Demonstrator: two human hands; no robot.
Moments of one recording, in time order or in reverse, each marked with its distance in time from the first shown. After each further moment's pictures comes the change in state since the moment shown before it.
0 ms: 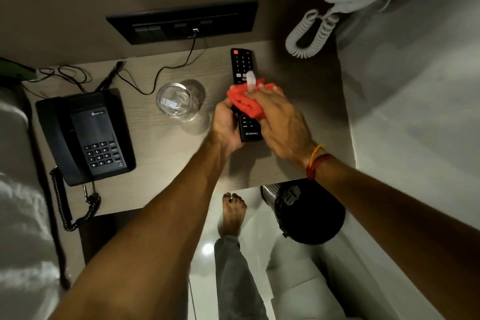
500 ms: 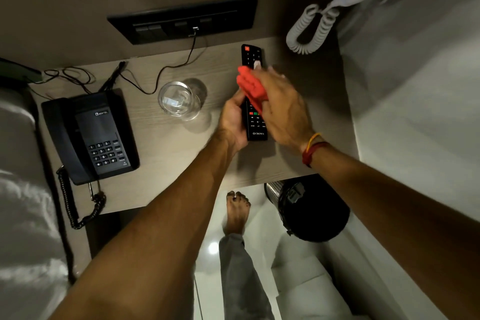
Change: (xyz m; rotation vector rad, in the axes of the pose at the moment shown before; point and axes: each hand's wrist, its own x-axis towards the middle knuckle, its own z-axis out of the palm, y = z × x) left_hand -0.003 -0.007 0.009 0.104 0.047 0.020; right_hand 0.013 -0.017 -0.010 0.117 0.146 0.138
